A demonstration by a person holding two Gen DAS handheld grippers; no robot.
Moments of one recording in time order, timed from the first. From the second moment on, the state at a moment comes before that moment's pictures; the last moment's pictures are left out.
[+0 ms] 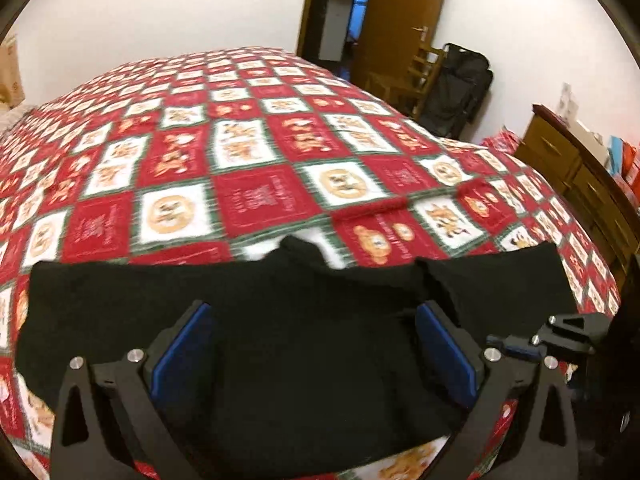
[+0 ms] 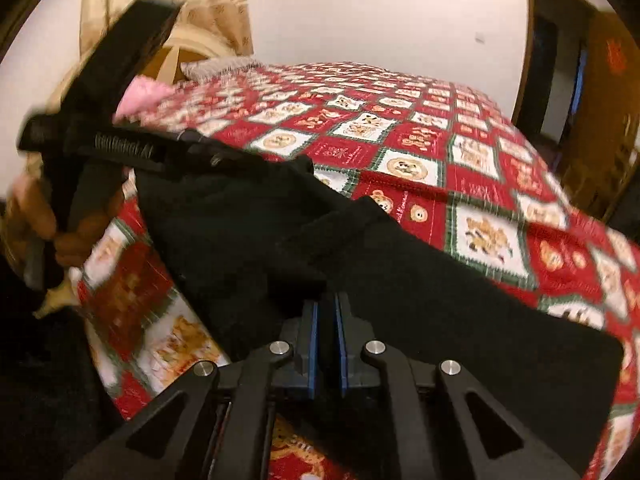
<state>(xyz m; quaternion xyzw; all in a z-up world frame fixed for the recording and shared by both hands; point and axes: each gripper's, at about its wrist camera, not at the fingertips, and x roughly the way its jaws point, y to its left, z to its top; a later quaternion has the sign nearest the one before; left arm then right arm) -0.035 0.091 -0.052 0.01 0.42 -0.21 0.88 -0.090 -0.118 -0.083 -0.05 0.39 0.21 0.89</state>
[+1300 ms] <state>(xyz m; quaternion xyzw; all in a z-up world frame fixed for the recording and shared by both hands) -0.030 0.152 -0.060 -0.08 0.44 -0.15 0.88 -0.081 -0.082 -0.111 0.00 0.43 0.28 0.86</state>
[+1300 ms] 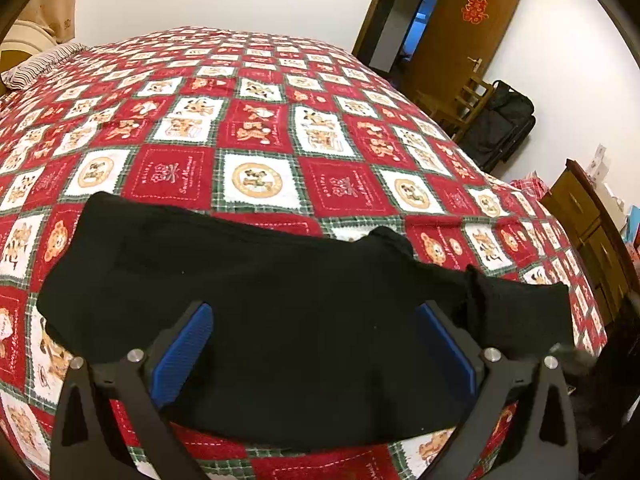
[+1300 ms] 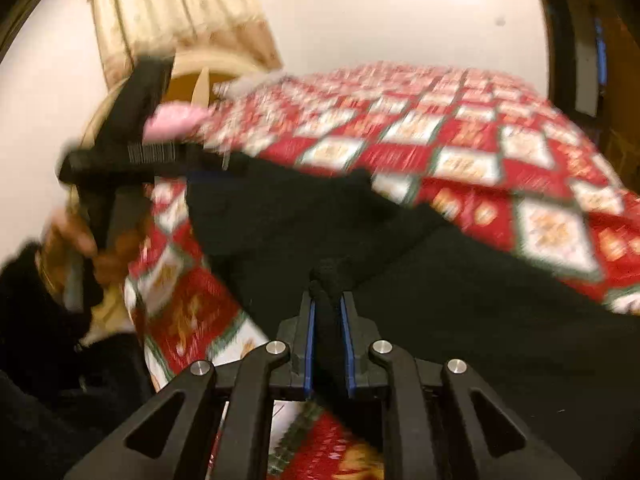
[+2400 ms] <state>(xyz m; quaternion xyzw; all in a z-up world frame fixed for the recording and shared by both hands) -0.024 -0.003 -0.088 0.06 0.47 -0.18 0.86 -0.087 -0.229 -0.056 0.03 0.35 -0.01 0.94</state>
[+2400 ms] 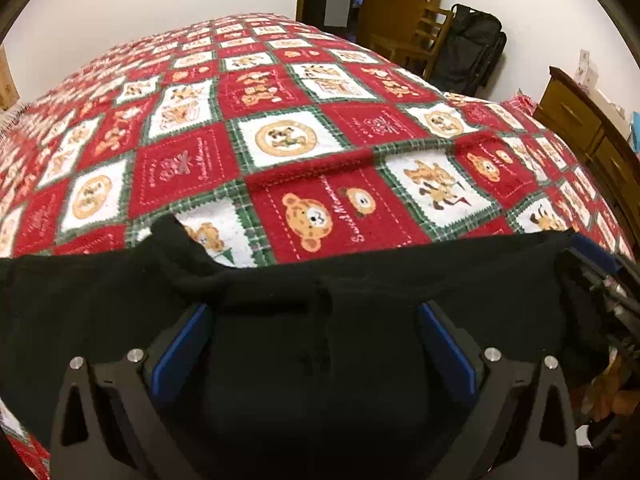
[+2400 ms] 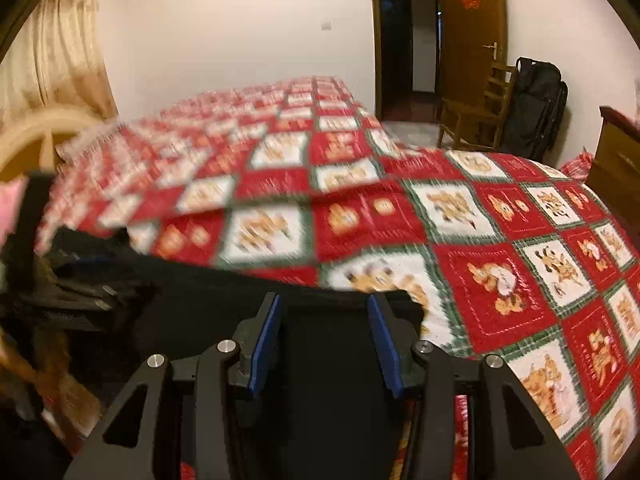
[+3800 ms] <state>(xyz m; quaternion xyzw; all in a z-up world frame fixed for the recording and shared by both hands) -0.037 0.274 -0.108 -0.25 0.41 0.17 0.86 -0.083 -0.116 -0.086 0.00 0.34 0.11 0.93</state>
